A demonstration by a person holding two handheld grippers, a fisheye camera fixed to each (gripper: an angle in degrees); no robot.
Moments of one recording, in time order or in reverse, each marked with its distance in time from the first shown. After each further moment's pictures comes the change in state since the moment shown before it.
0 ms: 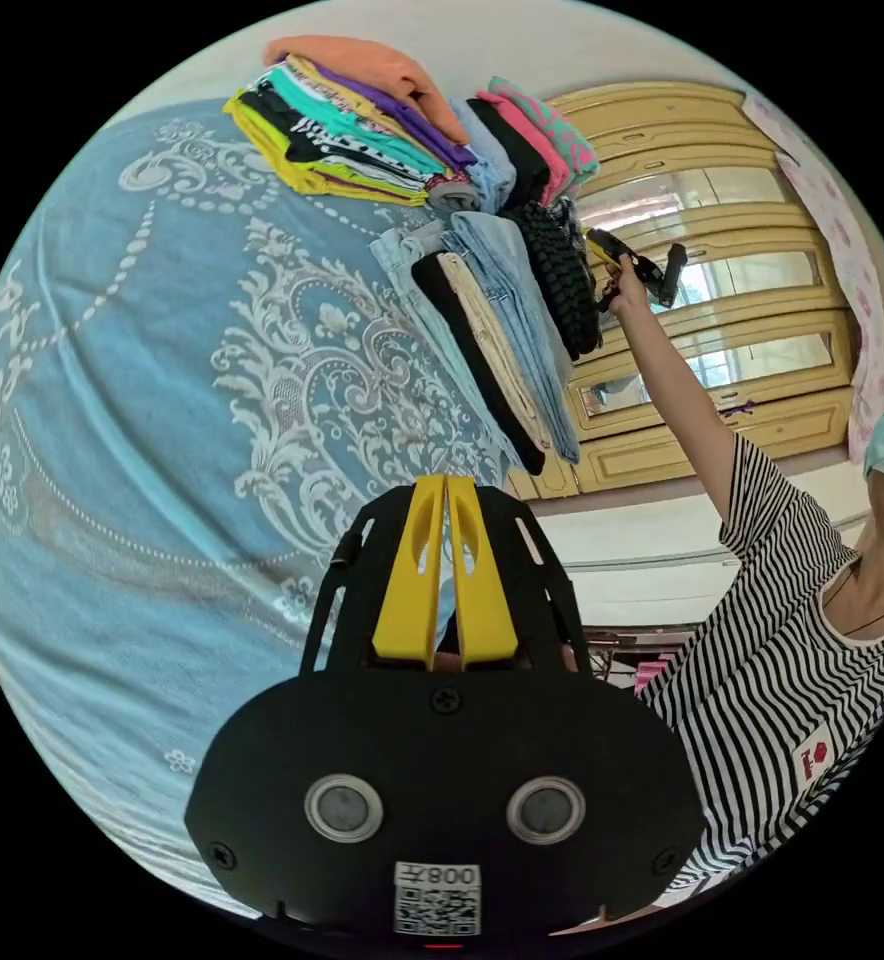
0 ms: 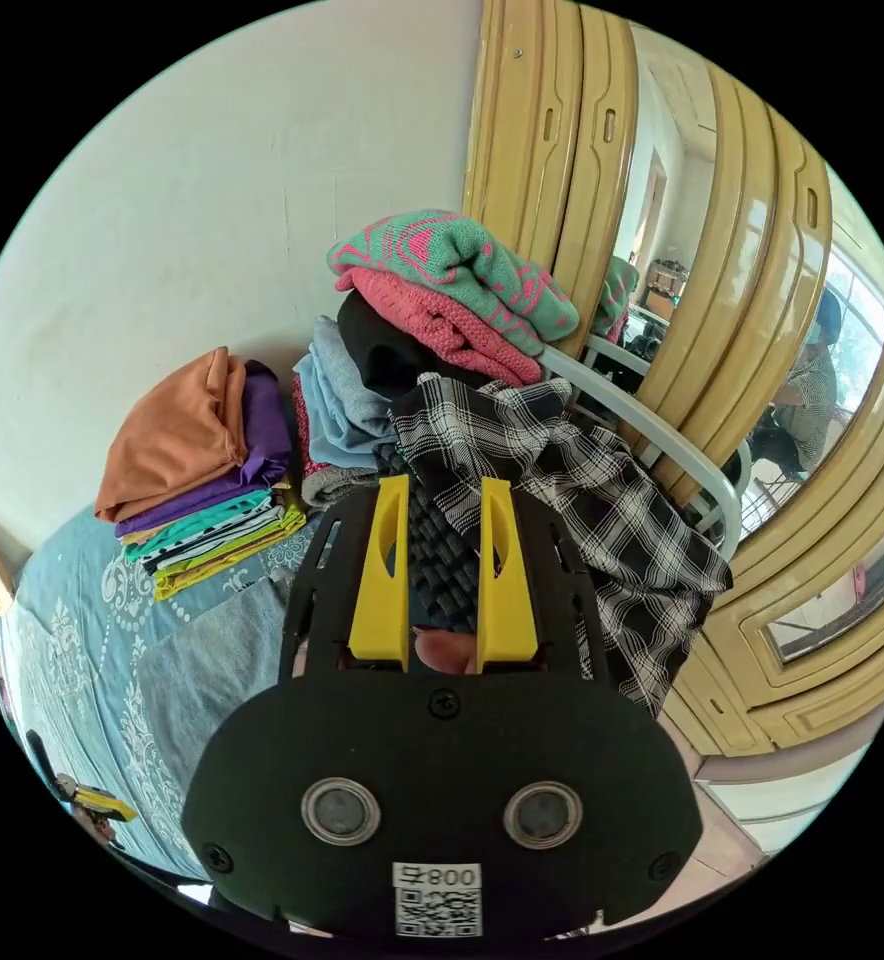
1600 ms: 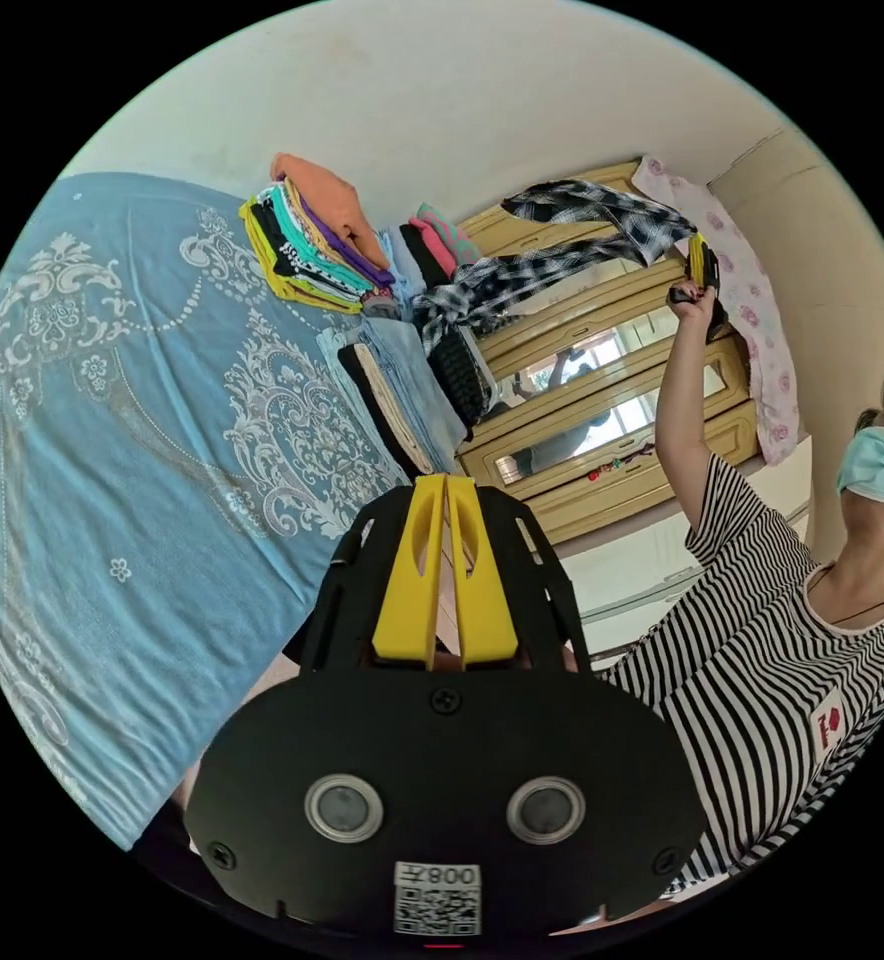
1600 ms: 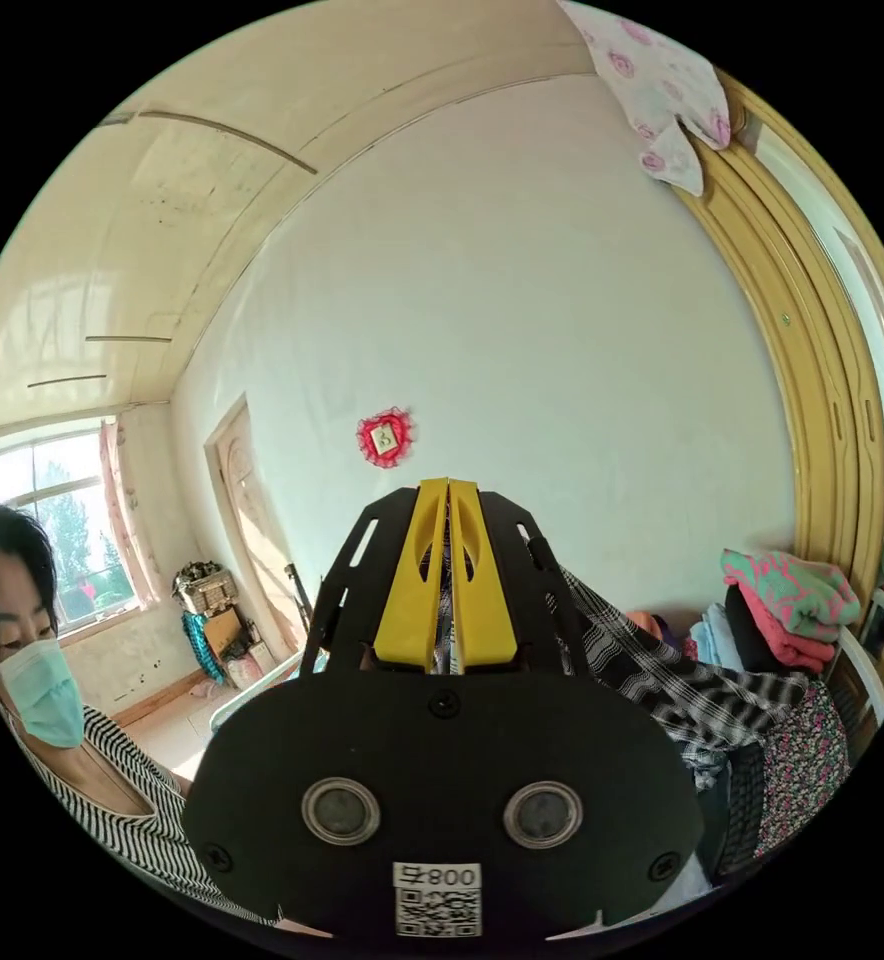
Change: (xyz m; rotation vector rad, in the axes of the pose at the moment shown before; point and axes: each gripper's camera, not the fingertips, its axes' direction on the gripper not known) left arm 0.067 0.380 -0.287 0.423 0.147 0.106; right arm -0.092 0.334 -0.529 0.572 -1.130 -0.162
